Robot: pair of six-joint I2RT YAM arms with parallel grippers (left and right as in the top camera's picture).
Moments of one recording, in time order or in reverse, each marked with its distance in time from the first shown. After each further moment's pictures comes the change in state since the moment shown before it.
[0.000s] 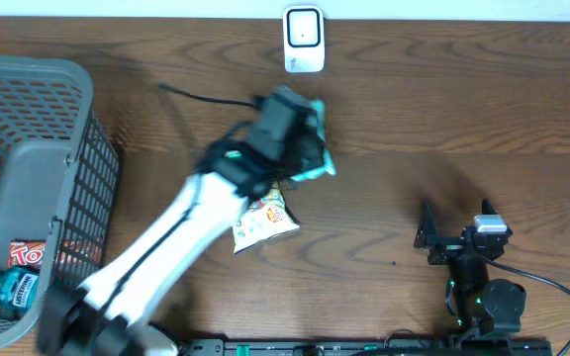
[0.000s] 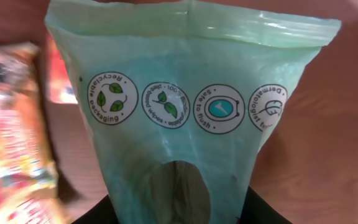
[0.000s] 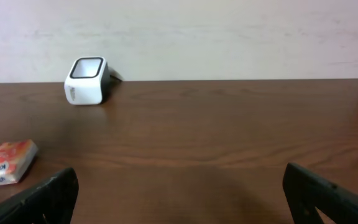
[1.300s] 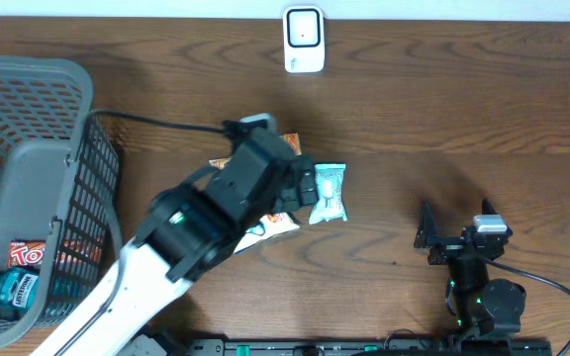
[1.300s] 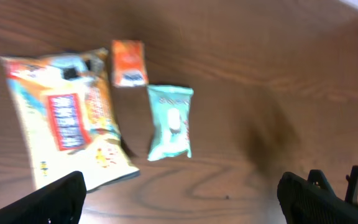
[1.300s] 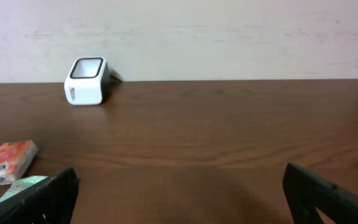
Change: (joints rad) left arm -0.090 -0.380 0.007 -0.319 -0.221 0.039; right arm 0.000 0.000 0.000 0.000 0.000 0.000
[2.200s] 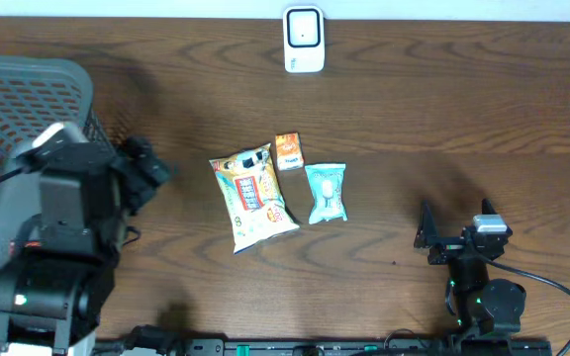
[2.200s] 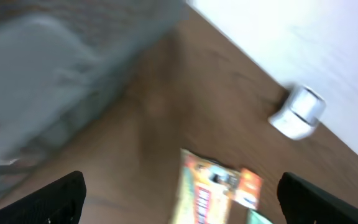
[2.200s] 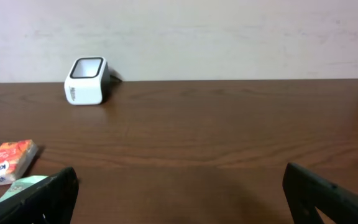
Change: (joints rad) left arm 0.634 -0.286 0.000 -0.178 -0.150 0.075; right arm 0.000 0.000 0.000 0.000 0.000 0.000
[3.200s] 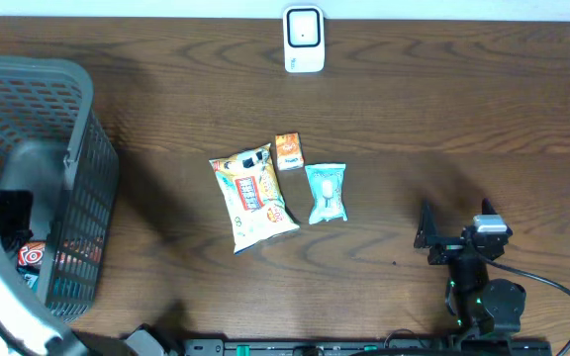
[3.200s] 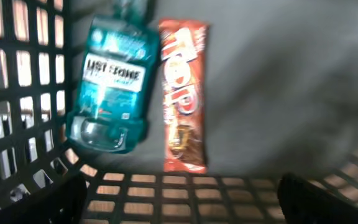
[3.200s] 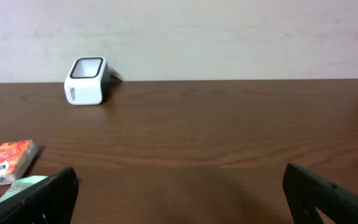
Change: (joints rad) left arm 0.908 0.442 -0.025 -0.130 0.199 -0.026; right arm 0.000 0.000 0.000 0.000 0.000 0.000
